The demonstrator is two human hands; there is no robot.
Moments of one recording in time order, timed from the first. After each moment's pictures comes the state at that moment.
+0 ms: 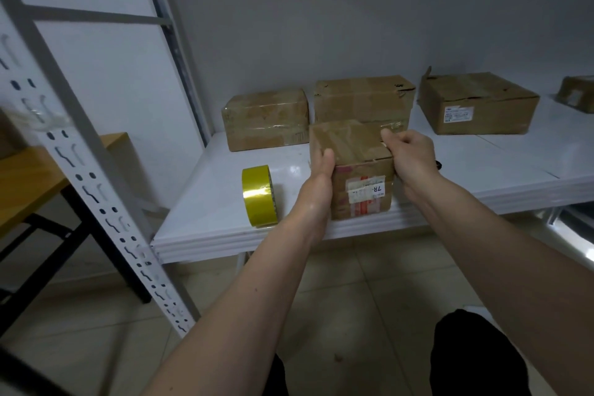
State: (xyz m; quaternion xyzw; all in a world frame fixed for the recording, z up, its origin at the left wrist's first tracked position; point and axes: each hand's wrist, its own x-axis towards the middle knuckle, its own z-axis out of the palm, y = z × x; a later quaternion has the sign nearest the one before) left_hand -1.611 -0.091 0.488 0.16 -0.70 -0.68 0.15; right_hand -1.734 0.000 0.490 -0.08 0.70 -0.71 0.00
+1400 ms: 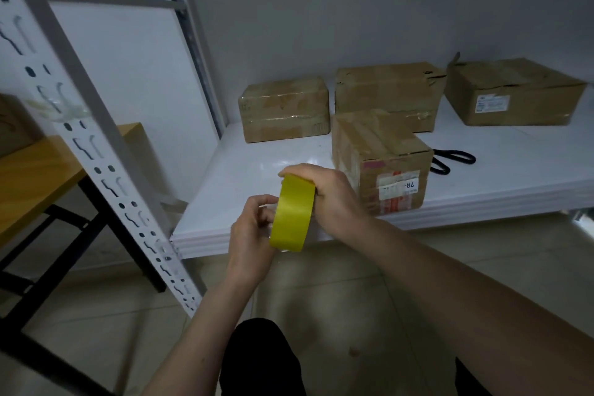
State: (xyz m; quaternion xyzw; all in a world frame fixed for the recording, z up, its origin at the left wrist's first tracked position) left_hand -1.531 -0.199 0.411 0.17 -0.81 -0.43 0.36; right_hand -1.641 -0.094 0.450 -0.50 0.69 -0.53 -0.02
